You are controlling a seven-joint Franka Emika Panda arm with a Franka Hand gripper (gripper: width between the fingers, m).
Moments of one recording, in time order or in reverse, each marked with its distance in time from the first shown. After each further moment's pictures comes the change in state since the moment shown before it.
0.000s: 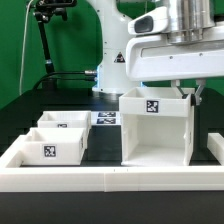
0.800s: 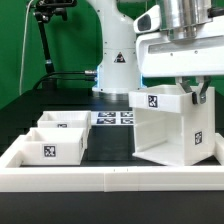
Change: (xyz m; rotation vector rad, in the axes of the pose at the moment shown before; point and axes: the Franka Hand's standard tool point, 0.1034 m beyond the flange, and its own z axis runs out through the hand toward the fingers) arm 0.000 -0.010 0.000 0.034 -0.033 0.587
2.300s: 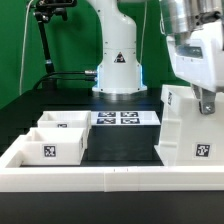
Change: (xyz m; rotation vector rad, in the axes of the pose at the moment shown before) arm 0.021 -0.042 0.004 0.012 -0.013 0.513
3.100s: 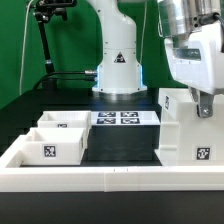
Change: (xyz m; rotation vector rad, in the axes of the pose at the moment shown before) arm 0.008 -0.004 0.003 0.020 0.008 -0.006
